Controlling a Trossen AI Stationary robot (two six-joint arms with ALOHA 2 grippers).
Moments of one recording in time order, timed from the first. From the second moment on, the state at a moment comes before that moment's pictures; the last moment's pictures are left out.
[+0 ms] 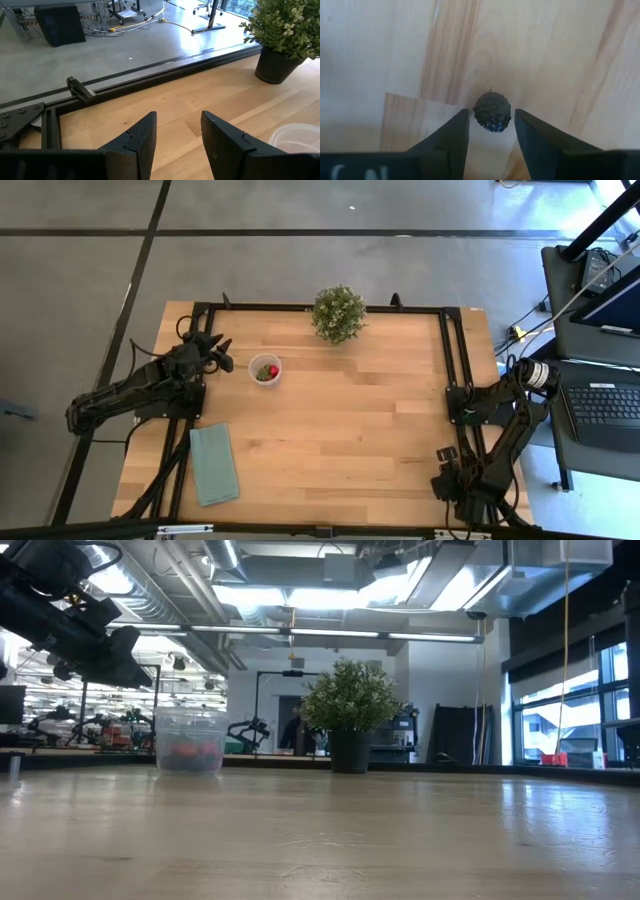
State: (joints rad) left arm 0.44 0.11 0.19 -0.49 -0.56 -0.31; right arm 1.24 1.64 0.84 -0.74 0.08 0.99
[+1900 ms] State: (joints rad) left arm 0.44 0.11 0.19 -0.49 -0.56 -0.34; right arm 1.16 1.64 0.89 -0.83 0.09 0.88
